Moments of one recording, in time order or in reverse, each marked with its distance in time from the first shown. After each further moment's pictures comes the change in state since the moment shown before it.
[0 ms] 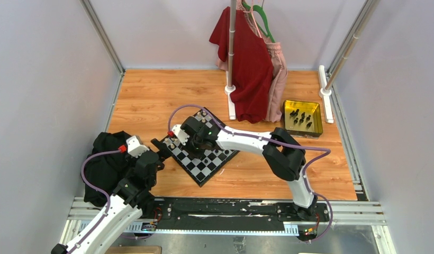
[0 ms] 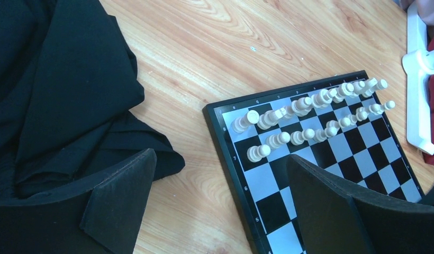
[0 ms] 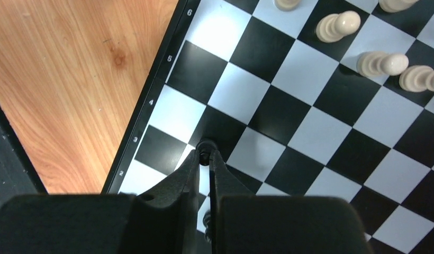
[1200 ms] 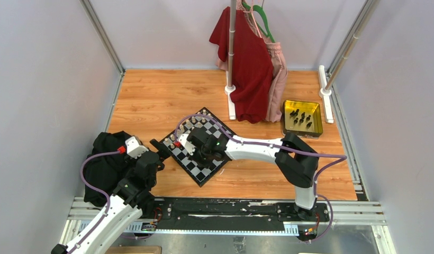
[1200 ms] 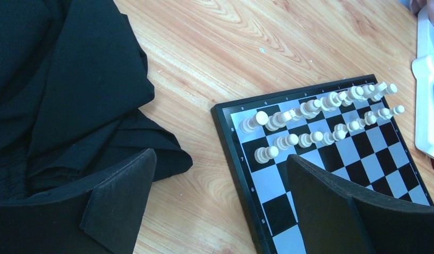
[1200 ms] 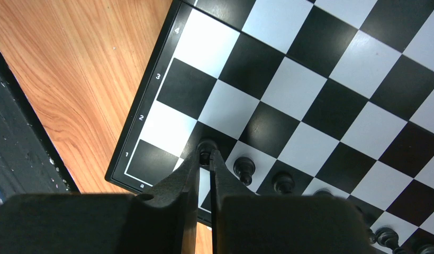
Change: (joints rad) left arm 0.000 -0.004 0.000 -0.030 -0.028 -0.023; right arm 0.057 -0.166 -0.227 0.038 0.072 0.031
